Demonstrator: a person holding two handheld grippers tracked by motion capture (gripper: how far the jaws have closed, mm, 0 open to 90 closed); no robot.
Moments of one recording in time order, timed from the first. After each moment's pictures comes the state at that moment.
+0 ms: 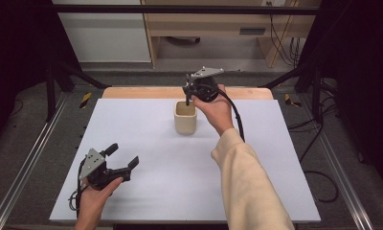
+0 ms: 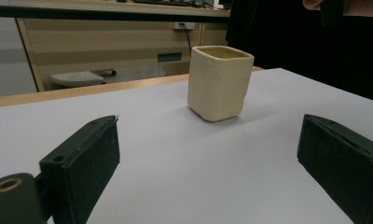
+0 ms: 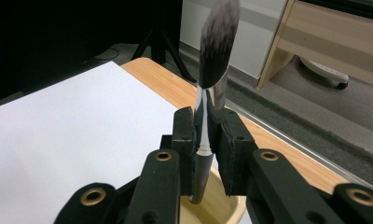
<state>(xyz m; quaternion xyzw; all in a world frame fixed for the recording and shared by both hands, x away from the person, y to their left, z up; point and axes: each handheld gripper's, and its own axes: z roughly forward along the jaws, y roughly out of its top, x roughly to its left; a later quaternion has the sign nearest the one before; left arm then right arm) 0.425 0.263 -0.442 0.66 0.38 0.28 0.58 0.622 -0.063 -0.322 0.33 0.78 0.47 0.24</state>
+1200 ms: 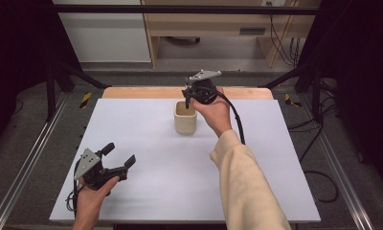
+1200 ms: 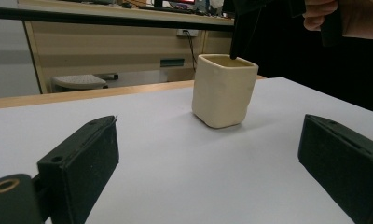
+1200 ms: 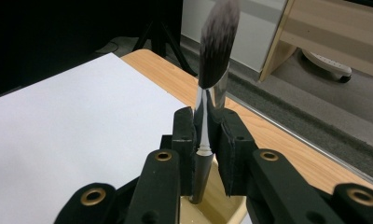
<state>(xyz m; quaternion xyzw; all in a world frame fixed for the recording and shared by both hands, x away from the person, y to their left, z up) 0.424 0.270 -0.440 0.65 0.39 0.28 0.59 0.623 -0.060 -0.331 0.33 0.79 0.46 0.23</state>
